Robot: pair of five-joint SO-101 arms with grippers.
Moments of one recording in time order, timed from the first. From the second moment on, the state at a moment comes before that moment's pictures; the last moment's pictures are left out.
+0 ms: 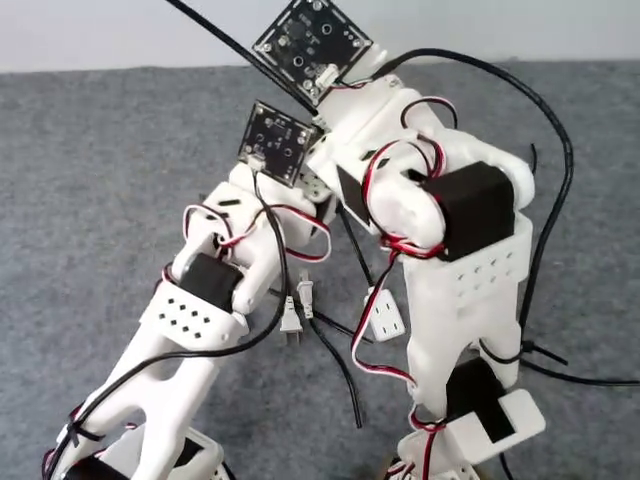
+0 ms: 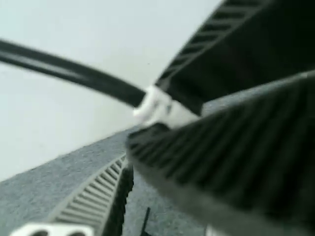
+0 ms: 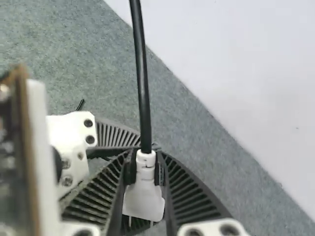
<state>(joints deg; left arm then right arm) 24.1 -28.4 32.9 23.7 5.3 -28.0 1.7 -58.4 99.1 26.9</state>
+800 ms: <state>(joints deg) 16.6 -28.4 32.8 23.6 6.6 -27.6 1.7 -54.6 100.0 26.9</state>
